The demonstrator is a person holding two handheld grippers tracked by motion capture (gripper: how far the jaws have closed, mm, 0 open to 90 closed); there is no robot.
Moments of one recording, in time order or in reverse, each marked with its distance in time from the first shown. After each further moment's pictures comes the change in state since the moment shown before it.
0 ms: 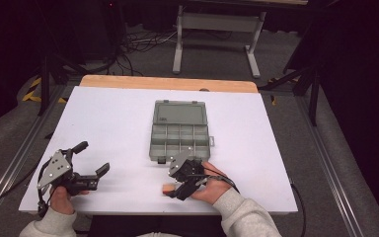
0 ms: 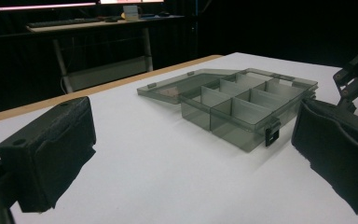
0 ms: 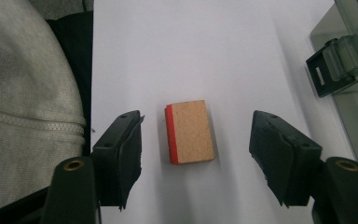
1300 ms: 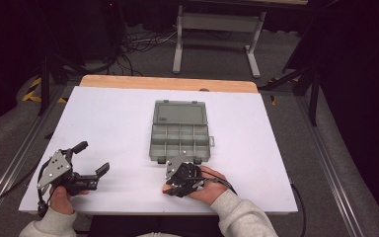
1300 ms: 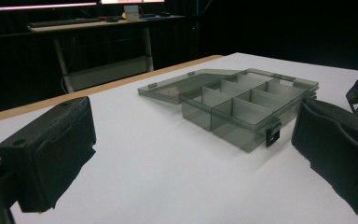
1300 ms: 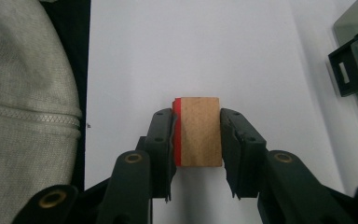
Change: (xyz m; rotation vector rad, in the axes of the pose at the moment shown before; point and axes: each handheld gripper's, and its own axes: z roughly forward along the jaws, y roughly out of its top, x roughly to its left) left arm 0.000 0.000 0.000 -0.001 0.003 -0.001; right arm 0.002 0.000 0.011 0.044 0.004 -0.030
